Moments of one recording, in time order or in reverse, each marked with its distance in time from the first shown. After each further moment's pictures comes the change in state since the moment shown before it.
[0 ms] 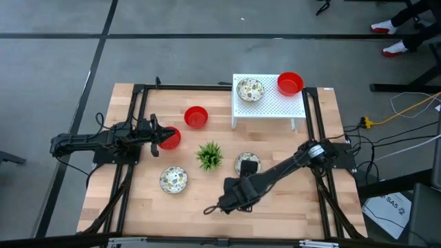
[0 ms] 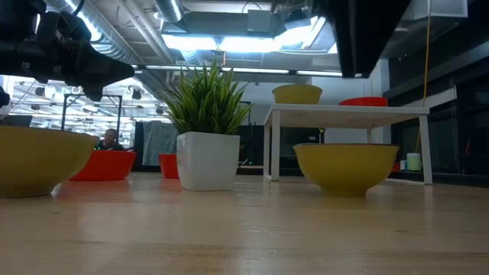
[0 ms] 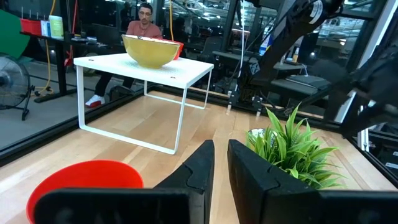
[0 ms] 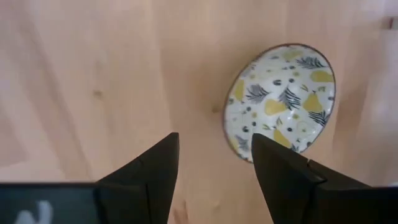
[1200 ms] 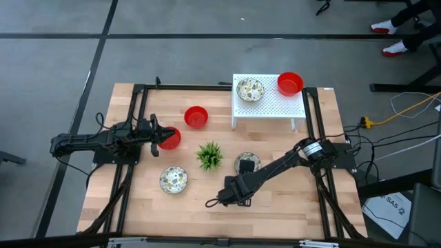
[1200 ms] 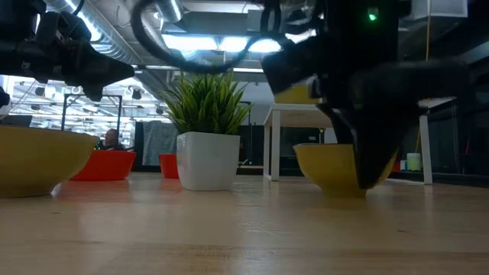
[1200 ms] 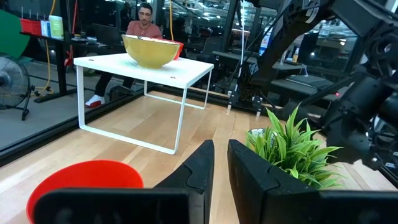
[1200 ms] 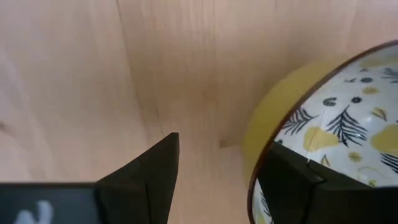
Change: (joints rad) left arm 0.000 0.000 0.000 0.000 0.000 0.000; right arm -0.056 0.001 -0.358 0.316 -0.021 -0.084
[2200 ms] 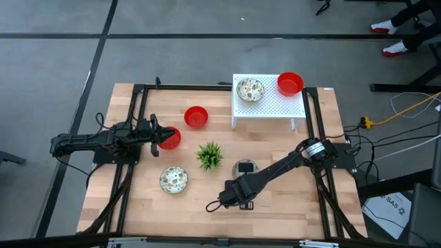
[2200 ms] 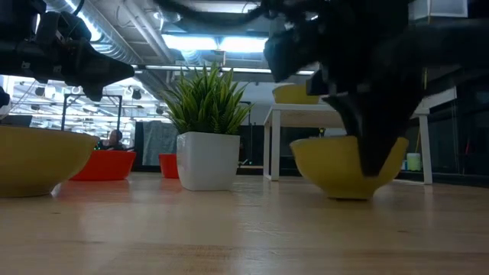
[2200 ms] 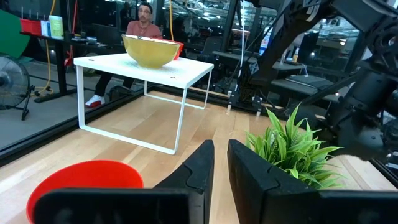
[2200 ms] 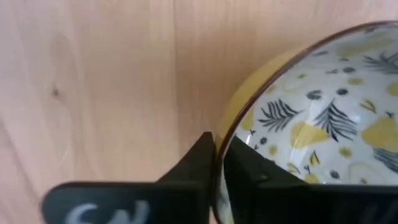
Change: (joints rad) left arm 0.000 0.000 0.000 0.000 0.000 0.000; right arm 0.025 -0.019 -0.006 0.039 -0.098 -0.080
